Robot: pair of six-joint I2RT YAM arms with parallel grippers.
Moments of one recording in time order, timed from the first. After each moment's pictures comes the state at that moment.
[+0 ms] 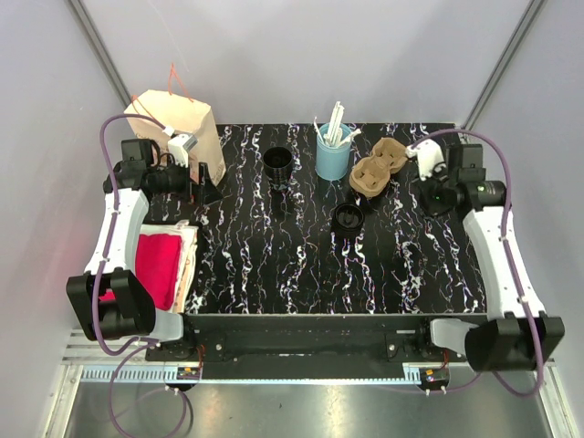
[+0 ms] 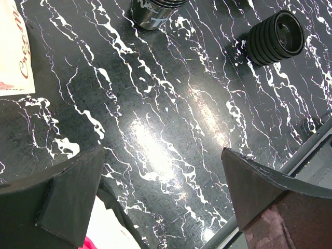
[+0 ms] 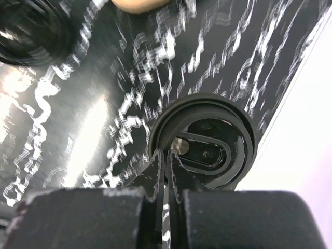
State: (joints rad) left arm 0.14 1.39 1.27 -0.75 0.78 0.25; right arm 0.06 1.20 1.28 -0.88 -0.08 -0.52
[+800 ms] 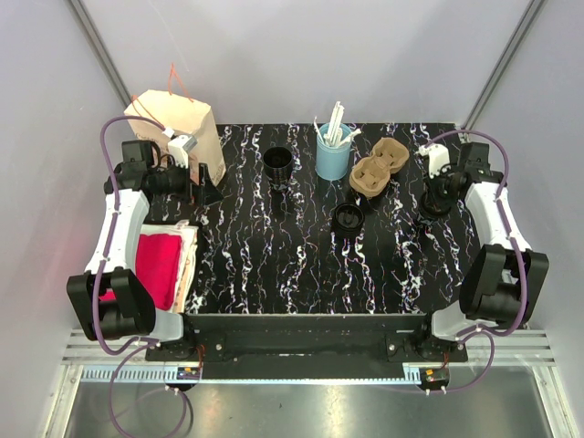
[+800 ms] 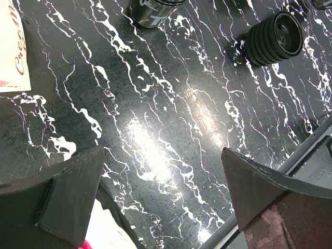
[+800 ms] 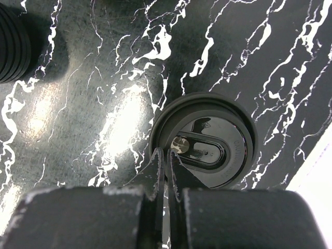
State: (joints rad) left arm 0.14 1.39 1.25 -0.74 0.78 0.24; right arm -0.19 1.51 1.23 -0.71 -0.33 -0.60
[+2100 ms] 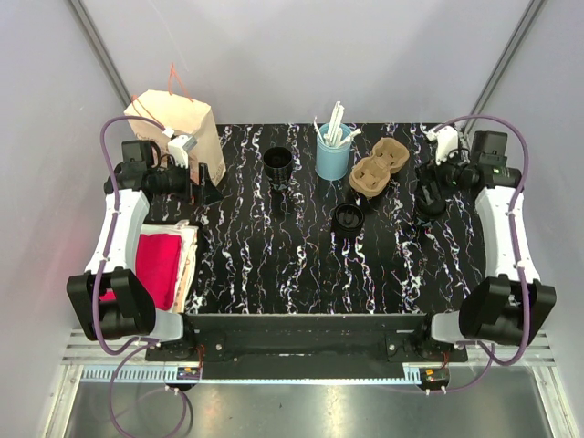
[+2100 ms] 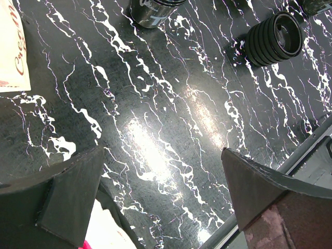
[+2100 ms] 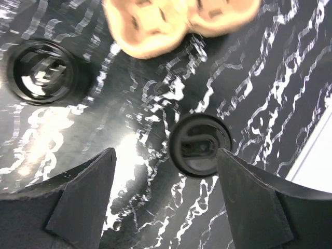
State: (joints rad) left arm 0.14 1.39 1.25 -0.74 0.78 0.24; right arm -0.19 1.40 1.32 -0.76 -0.46 -0.60
